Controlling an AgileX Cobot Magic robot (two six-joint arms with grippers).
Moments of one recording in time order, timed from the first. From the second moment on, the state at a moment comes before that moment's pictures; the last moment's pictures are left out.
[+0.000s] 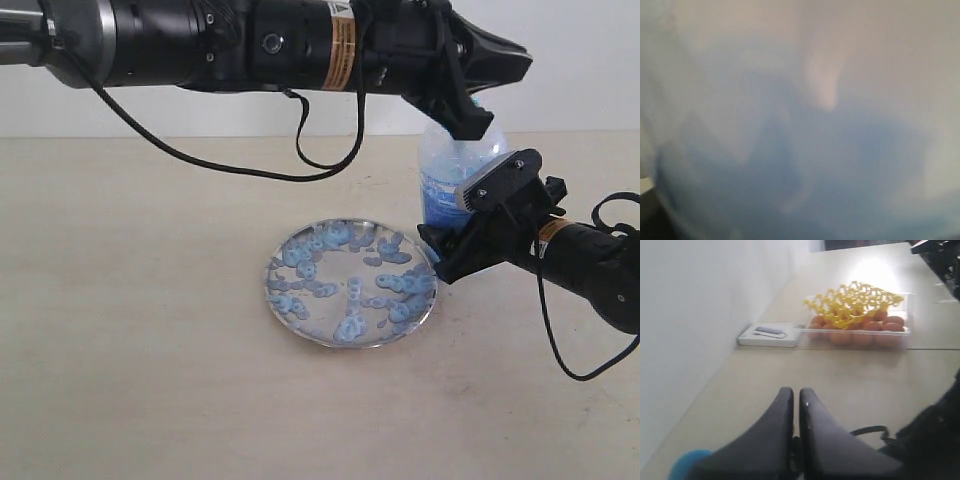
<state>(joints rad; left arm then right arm) -0.67 2.01 -1.60 1.42 -0.63 -1.09 0.02 2.05 -0.74 -0.36 -0.88 -0.20</state>
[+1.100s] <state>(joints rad) -0.67 2.04 -1.60 1.29 -0.41 -0.94 0.02 2.05 -0.74 -0.36 -0.88 -0.18</state>
